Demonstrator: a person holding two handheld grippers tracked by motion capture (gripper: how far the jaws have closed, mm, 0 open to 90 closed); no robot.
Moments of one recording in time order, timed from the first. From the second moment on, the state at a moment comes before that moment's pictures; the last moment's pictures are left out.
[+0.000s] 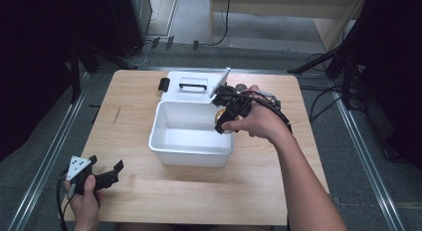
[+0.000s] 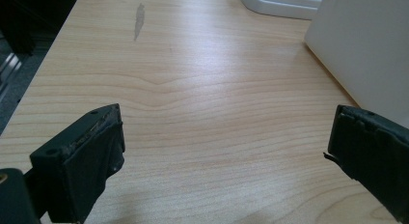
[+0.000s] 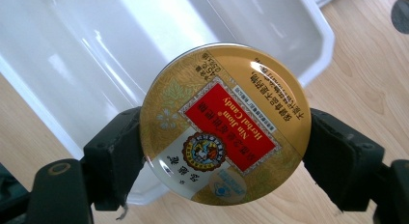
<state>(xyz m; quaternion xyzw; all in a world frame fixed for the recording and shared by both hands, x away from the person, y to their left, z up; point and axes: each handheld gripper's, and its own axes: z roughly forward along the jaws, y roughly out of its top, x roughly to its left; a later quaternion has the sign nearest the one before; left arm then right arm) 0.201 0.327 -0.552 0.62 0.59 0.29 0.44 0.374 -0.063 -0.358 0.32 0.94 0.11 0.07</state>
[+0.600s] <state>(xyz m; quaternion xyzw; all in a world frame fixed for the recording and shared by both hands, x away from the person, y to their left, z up) 0.202 0.327 -0.552 0.61 0.59 0.29 0.44 0.370 -0.040 -0.376 0.23 0.96 0.11 0.08</state>
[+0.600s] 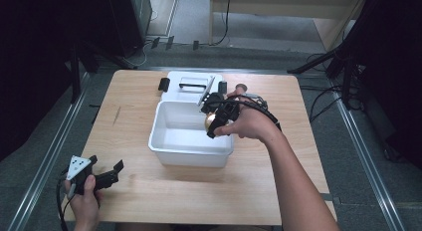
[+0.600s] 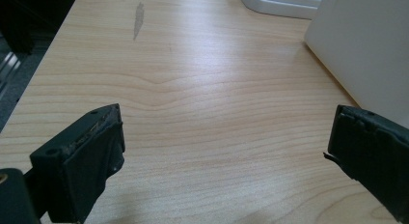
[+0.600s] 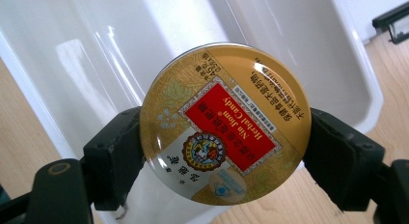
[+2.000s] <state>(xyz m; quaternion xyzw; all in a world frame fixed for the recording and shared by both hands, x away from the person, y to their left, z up) 0.202 0.327 -0.552 0.62 0.59 0.28 0.44 0.380 -0.025 -0.440 0.17 0.98 0.01 0.09</state>
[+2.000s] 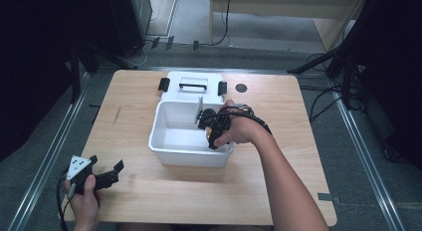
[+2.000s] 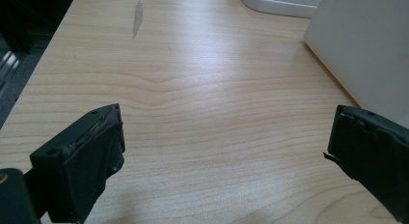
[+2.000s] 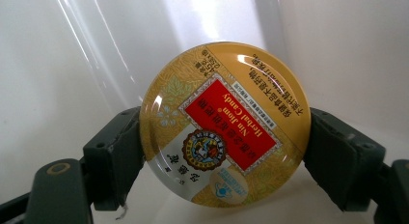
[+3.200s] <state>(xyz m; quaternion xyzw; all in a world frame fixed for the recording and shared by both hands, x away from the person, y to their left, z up) 0.203 0.328 -0.552 0.62 0.59 0.28 0.44 0.373 -0.045 -0.388 0.22 0.97 0.09 0.09</state>
